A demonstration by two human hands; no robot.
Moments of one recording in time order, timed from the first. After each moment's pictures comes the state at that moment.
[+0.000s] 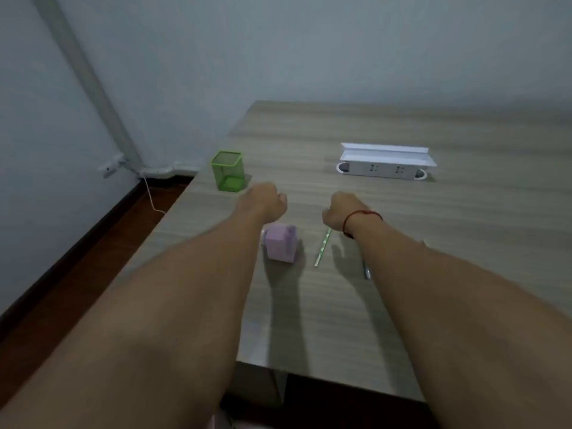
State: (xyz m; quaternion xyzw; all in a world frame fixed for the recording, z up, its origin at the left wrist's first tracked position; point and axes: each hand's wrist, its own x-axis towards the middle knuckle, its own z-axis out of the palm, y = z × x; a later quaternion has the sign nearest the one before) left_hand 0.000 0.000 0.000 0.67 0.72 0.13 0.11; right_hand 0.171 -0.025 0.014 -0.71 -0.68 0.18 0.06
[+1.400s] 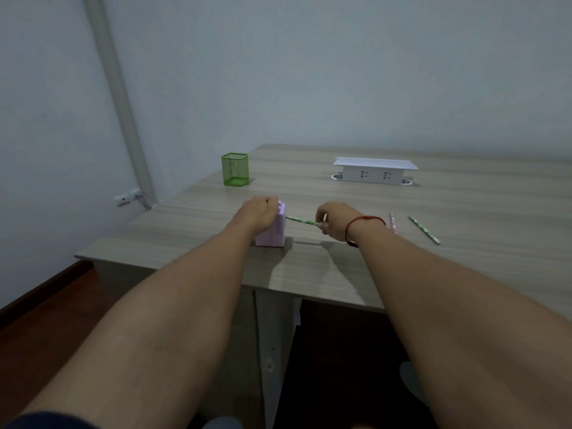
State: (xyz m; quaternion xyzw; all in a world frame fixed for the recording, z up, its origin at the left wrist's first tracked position) left_hand 0.019 -0.130 -0.093 0.64 0.69 0.31 0.15; right_hand 0.199 -0.134 -0.084 -0.58 -0.80 0.09 0.14
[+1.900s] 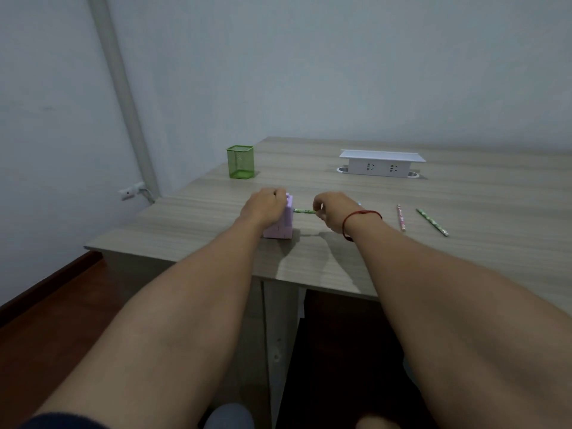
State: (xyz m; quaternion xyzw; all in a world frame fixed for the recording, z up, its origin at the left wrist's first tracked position) left_hand 0.019 -0.132 -0.098 0.64 0.69 0.32 0.13; right_hand 0.182 -0.133 -0.088 -0.57 -0.81 0.05 0.16
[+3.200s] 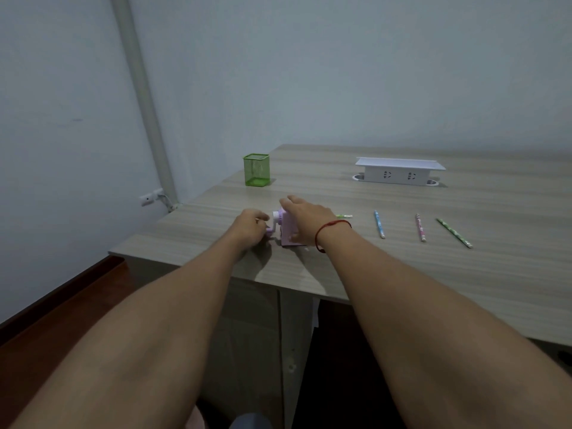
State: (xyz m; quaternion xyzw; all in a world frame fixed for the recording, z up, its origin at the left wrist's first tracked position) left_hand -0.041 -0.147 -0.120 0.59 0.67 0.38 0.24; right_hand 0.111 -0.140 -0.090 -0.48 -0.87 -0.02 0.09
